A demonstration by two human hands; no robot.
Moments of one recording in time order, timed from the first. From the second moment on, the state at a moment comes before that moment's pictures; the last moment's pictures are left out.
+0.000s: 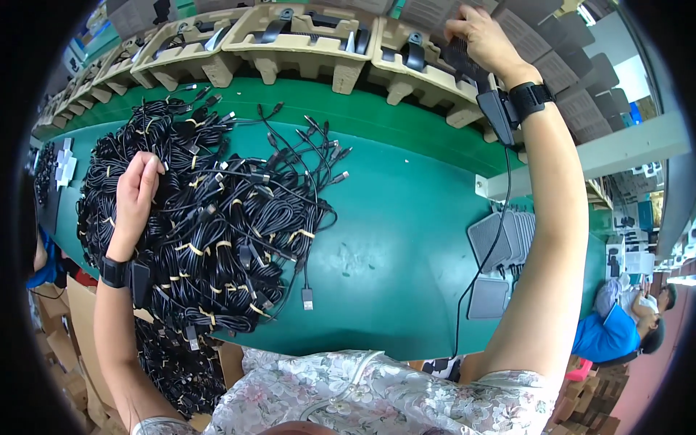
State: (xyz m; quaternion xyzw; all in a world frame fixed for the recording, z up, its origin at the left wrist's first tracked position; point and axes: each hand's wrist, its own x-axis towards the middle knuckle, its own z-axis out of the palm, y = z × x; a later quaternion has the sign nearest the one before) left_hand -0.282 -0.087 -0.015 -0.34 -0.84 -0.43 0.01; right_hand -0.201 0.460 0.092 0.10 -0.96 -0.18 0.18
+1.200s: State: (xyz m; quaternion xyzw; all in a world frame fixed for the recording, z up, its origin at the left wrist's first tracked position) left_hand -0.278 -0.101 -0.005 -0.35 -0.86 -0.38 0.05; right_hand -0.144 0.089 0.034 0.43 -0.89 0.07 0.09
